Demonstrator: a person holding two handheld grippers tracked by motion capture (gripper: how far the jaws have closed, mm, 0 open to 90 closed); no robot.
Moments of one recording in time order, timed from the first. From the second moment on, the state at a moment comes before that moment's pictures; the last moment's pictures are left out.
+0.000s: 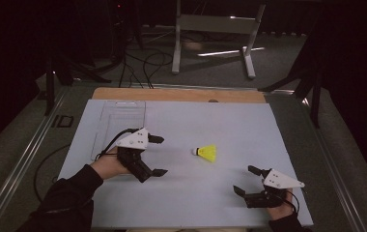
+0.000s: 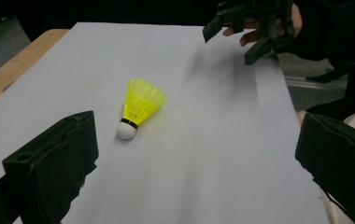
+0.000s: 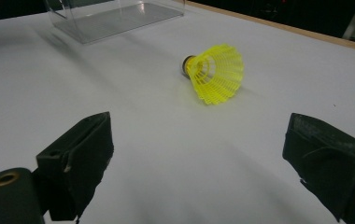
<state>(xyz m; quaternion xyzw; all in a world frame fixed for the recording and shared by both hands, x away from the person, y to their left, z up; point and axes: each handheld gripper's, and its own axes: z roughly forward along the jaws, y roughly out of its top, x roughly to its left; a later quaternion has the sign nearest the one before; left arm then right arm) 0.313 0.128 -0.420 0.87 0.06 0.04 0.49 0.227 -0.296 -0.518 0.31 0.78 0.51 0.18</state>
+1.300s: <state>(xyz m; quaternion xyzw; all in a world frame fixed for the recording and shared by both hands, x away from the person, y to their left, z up) 0.377 0.046 -0.447 0.88 0.00 0.01 0.47 0.227 -0.295 -0.517 0.31 0.78 0.52 0.18</state>
